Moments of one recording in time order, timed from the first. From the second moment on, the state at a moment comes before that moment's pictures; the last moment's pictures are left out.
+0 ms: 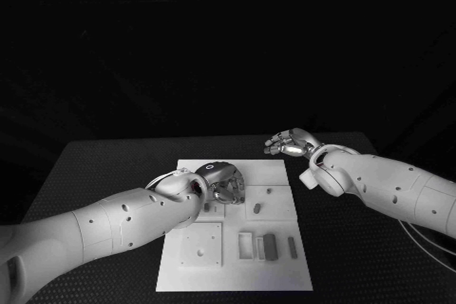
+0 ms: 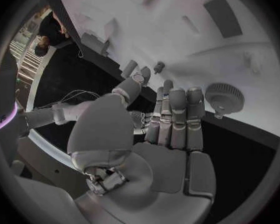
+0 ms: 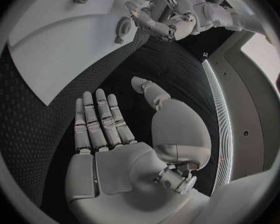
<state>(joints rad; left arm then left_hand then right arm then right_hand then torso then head) 1.19 -0.43 -0.13 1.18 -1.44 -0.30 0.03 1.11 -0.20 0.53 -0.28 0.12 0.94 0.15 0.24 0.53 1.23 0.07 0.11 0.23 1.14 -0.04 1.27 0.51 0.04 0.96 -0.14 0.88 1.31 1.21 -0.69 -0.03 1.10 -0.69 -0.28 0.18 0.98 -0.15 0.47 -0.24 0.56 0.73 0.19 0.33 0.39 1.00 0.18 0.12 0.07 0.75 0.22 0.32 0.37 0.15 0.53 0.22 0.07 1.14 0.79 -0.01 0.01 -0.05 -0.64</state>
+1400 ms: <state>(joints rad) 1.17 -0.38 -0.13 1.13 -1.47 -0.28 0.01 1.14 -0.14 0.56 -0.27 0.12 1.00 0.12 0.28 0.54 1.27 0.06 0.11 0.24 1.15 -0.05 1.29 0.51 0.04 0.97 -0.15 0.89 1.31 1.21 -0.69 -0.03 1.11 -0.69 -0.28 0.18 0.98 -0.15 0.47 -0.24 0.56 0.73 0.19 0.33 0.39 1.00 0.18 0.12 0.07 0.75 0.22 0.32 0.37 0.15 0.53 0.22 0.07 1.14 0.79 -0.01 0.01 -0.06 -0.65</state>
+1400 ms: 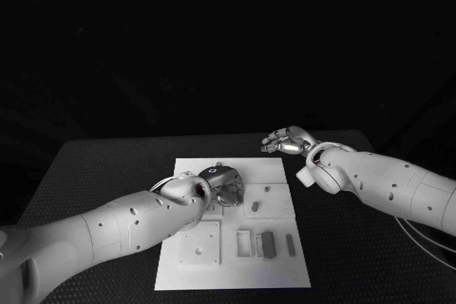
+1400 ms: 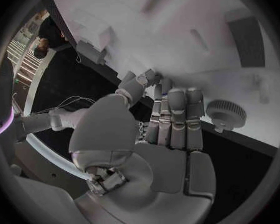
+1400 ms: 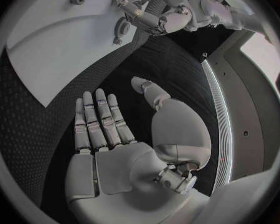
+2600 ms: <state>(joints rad) 1.16 -0.36 -0.13 1.12 -1.49 -0.29 -0.03 1.18 -0.13 0.59 -0.28 0.09 1.02 0.10 0.30 0.55 1.30 0.04 0.12 0.26 1.16 -0.06 1.30 0.50 0.04 0.98 -0.15 0.89 1.31 1.21 -0.69 -0.03 1.11 -0.69 -0.28 0.18 0.98 -0.15 0.47 -0.24 0.56 0.73 0.19 0.33 0.39 1.00 0.18 0.12 0.07 0.75 0.22 0.32 0.37 0.15 0.53 0.22 0.07 1.14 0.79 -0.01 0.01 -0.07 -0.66</state>
